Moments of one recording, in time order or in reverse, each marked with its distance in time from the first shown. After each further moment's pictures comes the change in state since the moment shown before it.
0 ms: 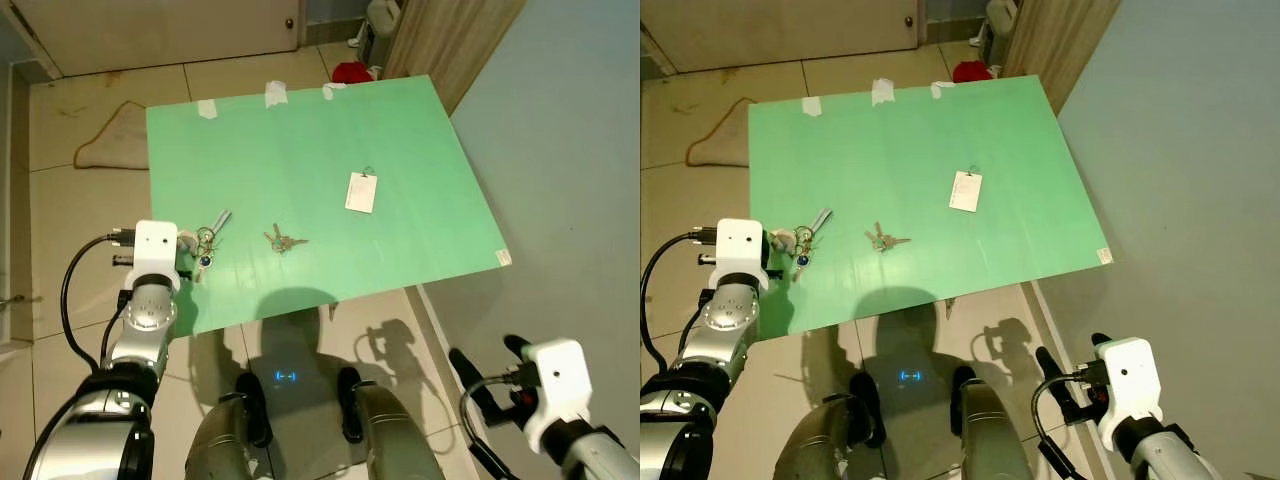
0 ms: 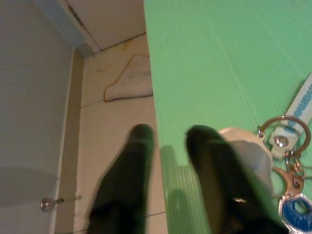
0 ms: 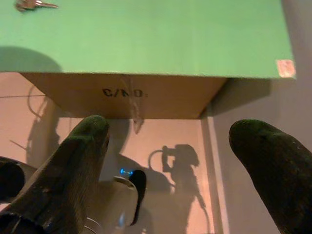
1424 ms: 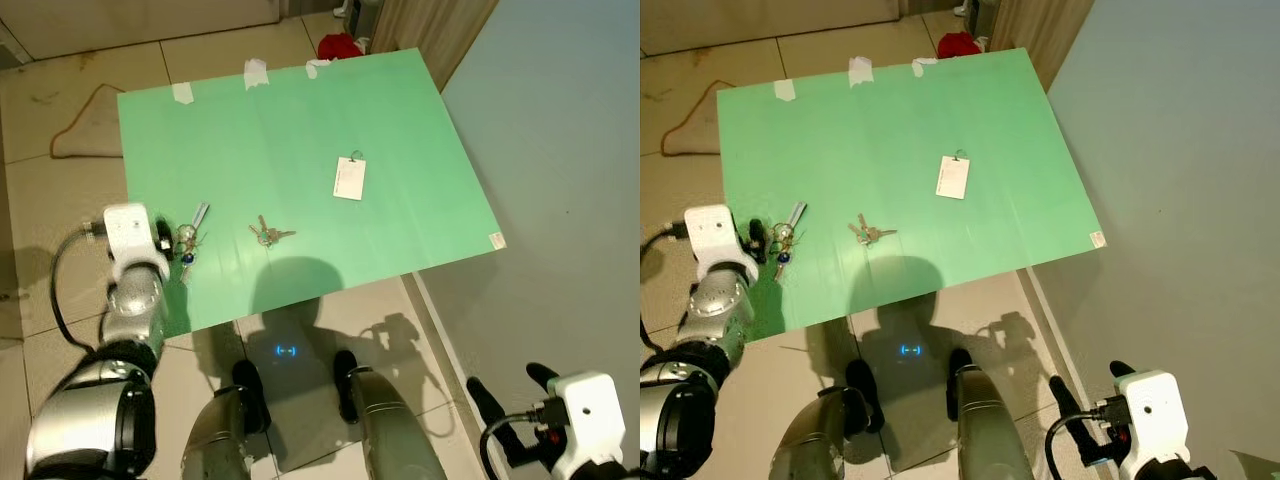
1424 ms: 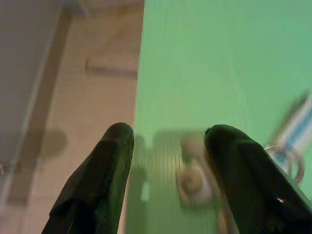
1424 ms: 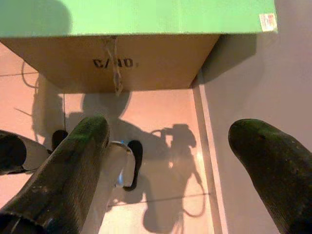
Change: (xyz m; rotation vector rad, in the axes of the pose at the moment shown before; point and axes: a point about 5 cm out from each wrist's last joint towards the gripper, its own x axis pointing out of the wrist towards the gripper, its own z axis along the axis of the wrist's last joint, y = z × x) left arm 0.009 0.010 -0.001 -0.296 0.072 0.055; right arm -0.038 0.005 -0.004 -0.006 0.048 -0.018
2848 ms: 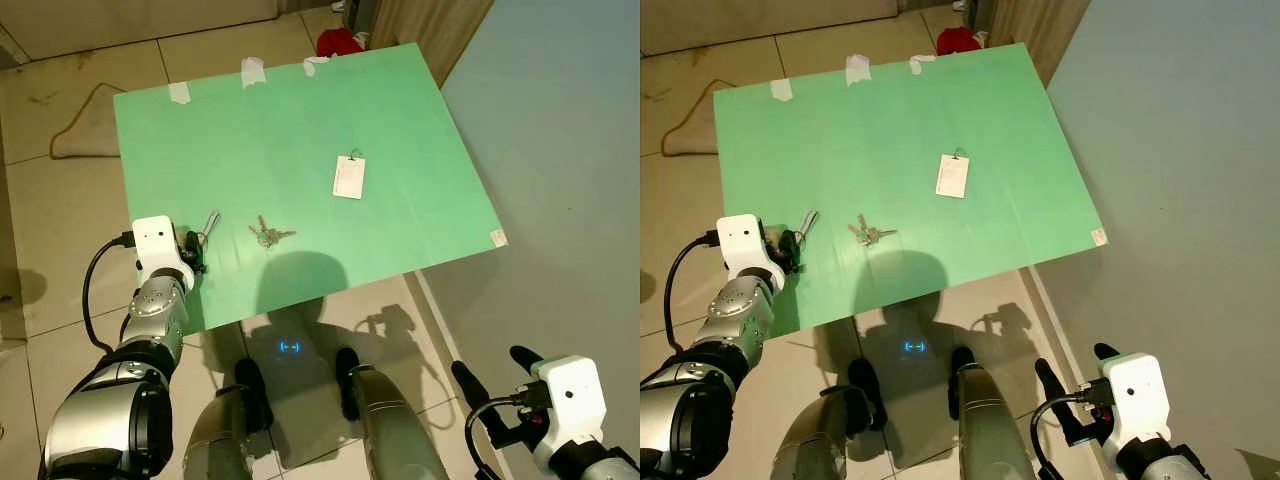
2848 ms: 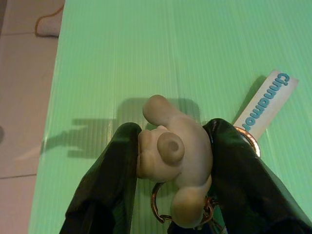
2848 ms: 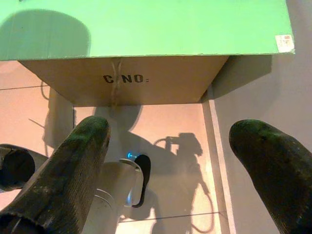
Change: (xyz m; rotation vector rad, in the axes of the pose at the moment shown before) left arm -0.004 -0.028 -0.011 -0.061 0.103 -0.159; right arm 0.018 0.008 0.011 -0.004 -0.058 0.031
